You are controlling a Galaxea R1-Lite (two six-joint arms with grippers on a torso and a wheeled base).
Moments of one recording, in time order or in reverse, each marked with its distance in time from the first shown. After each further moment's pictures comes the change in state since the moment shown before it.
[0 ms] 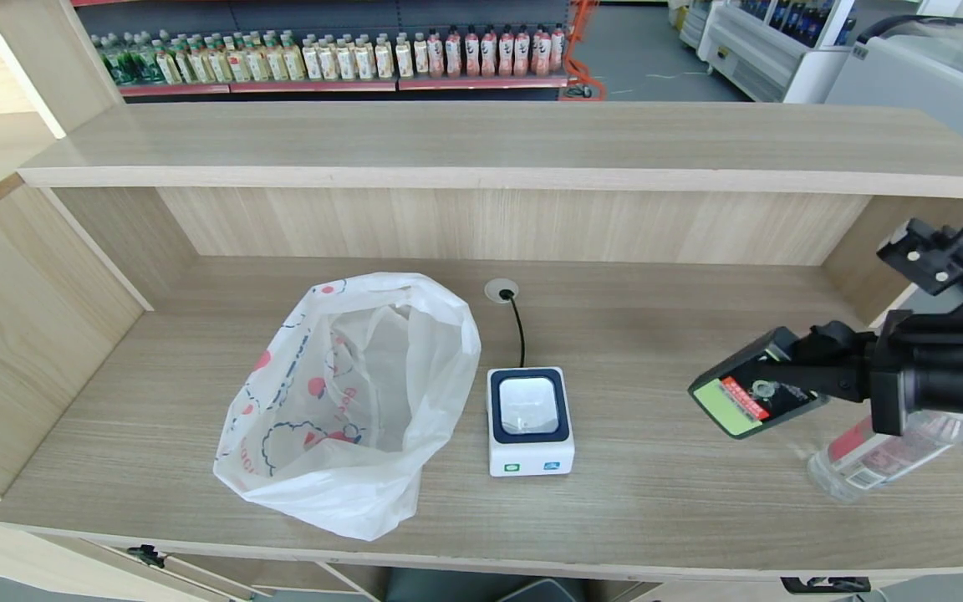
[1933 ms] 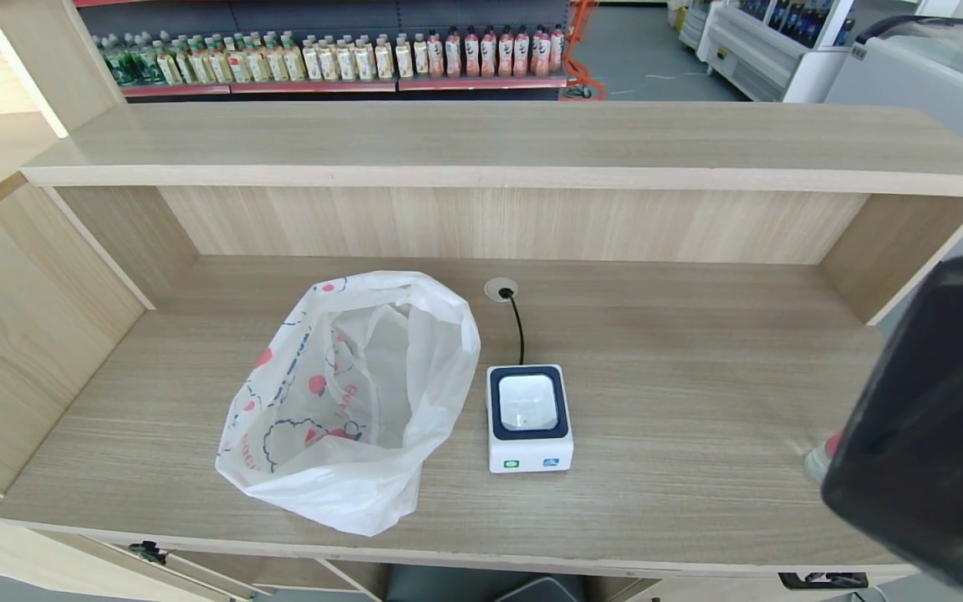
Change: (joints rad) left arm 0.000 0.000 0.000 0.000 0.000 0.000; right arm 0.453 -0.374 0.006 0.021 0.539 -2.415
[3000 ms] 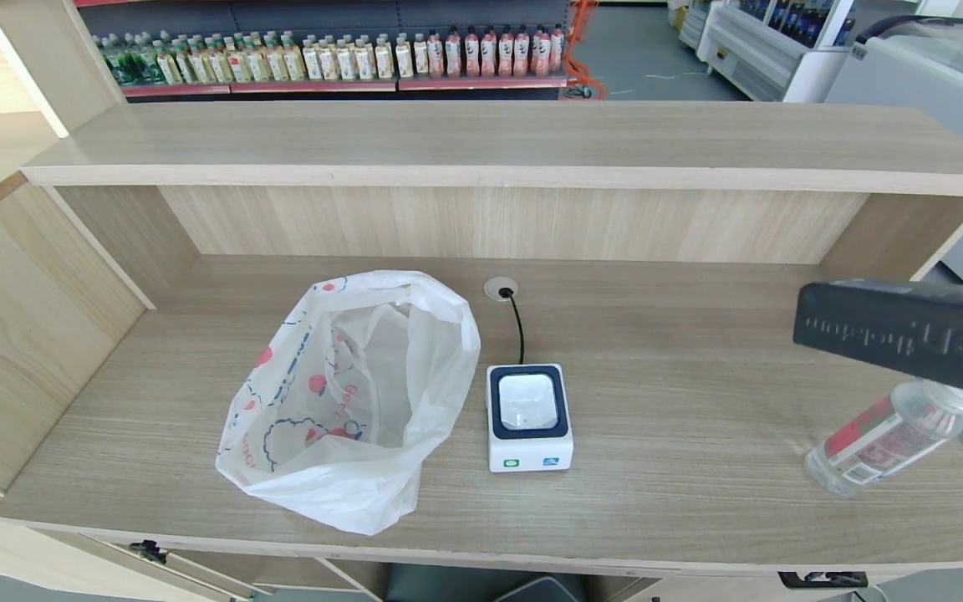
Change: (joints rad) left arm 0.001 0.000 0.000 0.000 0.000 0.000; right arm -0.415 -0.020 -0.196 0.375 -0.226 1.211
